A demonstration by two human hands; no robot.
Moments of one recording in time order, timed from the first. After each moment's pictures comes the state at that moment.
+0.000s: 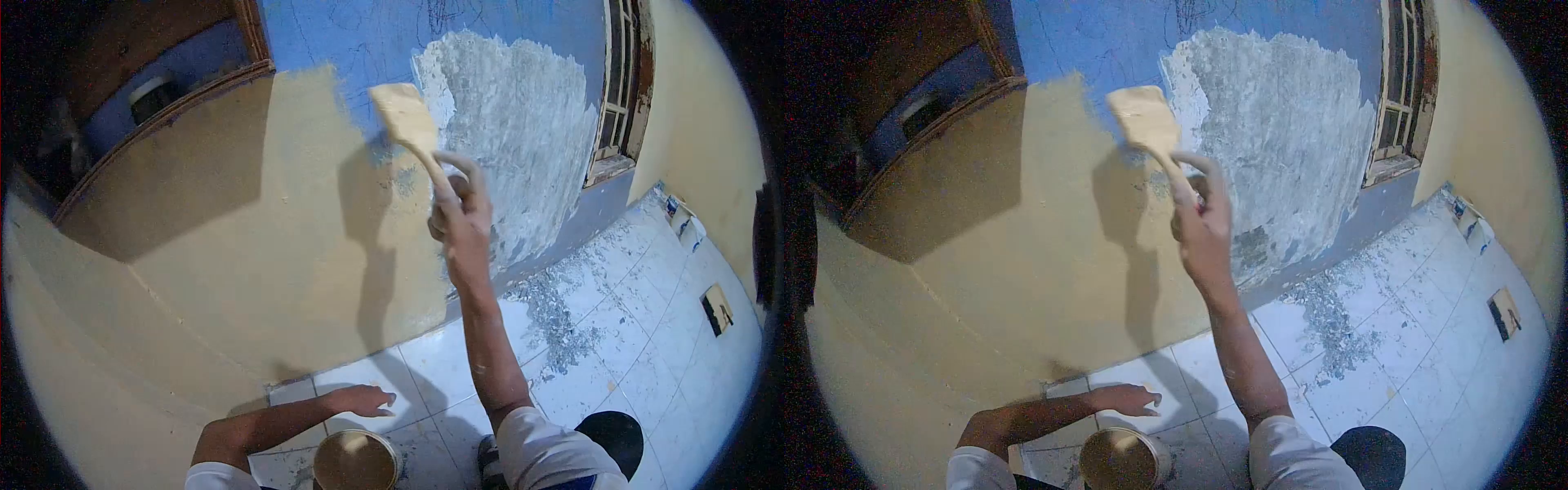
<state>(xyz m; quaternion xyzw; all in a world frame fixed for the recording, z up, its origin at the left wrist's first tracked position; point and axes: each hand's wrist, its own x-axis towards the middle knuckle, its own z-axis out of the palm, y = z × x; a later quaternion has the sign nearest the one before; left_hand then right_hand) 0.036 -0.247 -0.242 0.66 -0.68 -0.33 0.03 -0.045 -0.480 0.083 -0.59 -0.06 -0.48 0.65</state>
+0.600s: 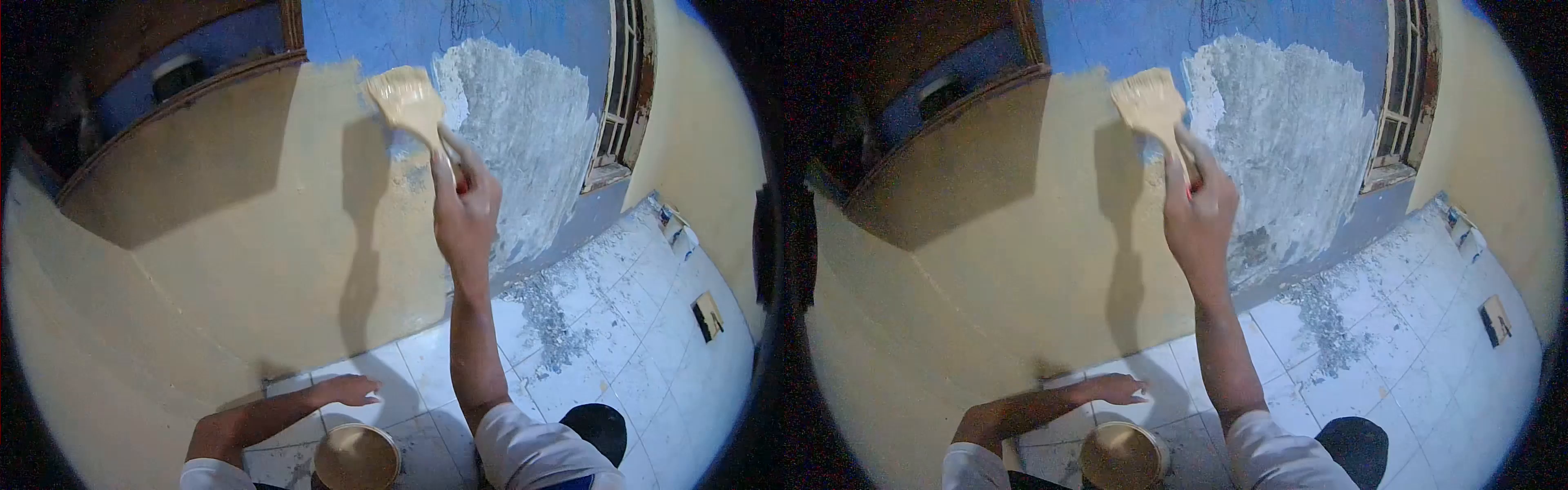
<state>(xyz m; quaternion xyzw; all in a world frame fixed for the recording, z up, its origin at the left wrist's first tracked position) 0.050 -0.225 -0.231 0.71 -0.63 -0.30 0.00 -0.039 -0.446 0.120 -0.67 0.04 -0.61 0.41</state>
